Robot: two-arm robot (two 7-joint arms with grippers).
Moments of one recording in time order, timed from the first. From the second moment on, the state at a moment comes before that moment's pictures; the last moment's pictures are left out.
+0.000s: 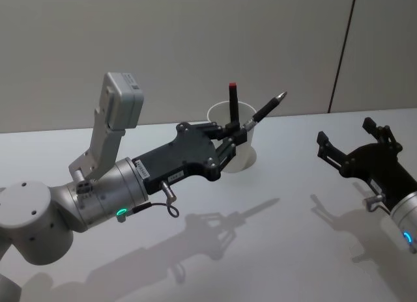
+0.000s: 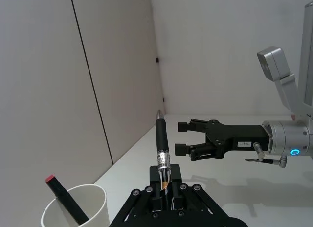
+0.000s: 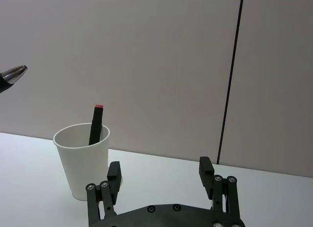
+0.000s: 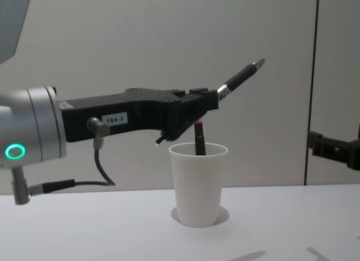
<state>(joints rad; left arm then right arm) -0.27 0.48 0.38 -1.69 -0.52 0.07 -0.63 -0.01 0.34 -0.23 -1.77 0.29 0.03 0.07</state>
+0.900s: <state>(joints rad) -0.27 0.47 0.39 -1.69 -0.51 0.07 -0.63 -0.08 0.38 -0.20 -1.84 0.43 0.03 0.12</state>
